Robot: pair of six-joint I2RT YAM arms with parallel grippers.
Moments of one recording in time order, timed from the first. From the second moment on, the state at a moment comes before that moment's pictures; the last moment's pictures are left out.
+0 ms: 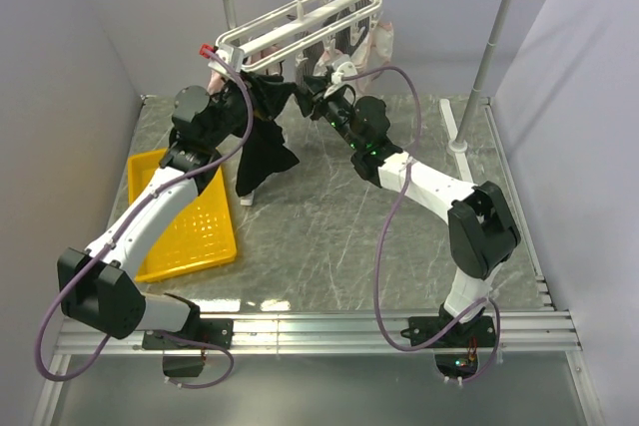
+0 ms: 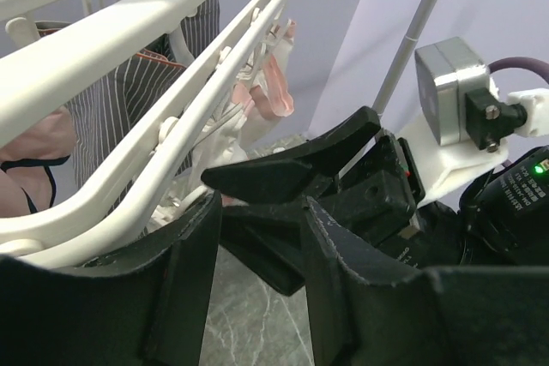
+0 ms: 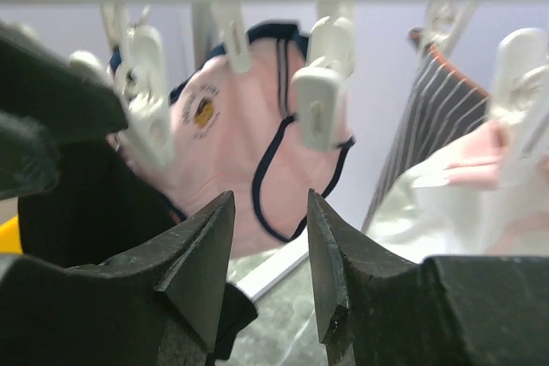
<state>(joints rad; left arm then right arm) -0.37 1.35 1.22 0.35 0.34 -0.34 0.62 1.76 1.34 0.71 -0.10 0.00</state>
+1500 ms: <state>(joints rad) -0.31 1.34 1.21 0.35 0.34 -0.43 0.56 1.85 1.45 0.81 -0.25 0.11</state>
